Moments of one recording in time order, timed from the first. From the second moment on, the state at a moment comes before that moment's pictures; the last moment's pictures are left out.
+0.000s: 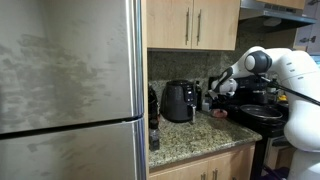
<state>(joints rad) -0.17 0.53 -0.20 -1.75 0.07 2.49 1.57</state>
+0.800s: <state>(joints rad) -0.14 0.61 -0.27 -1.72 0.06 2.43 1.68</state>
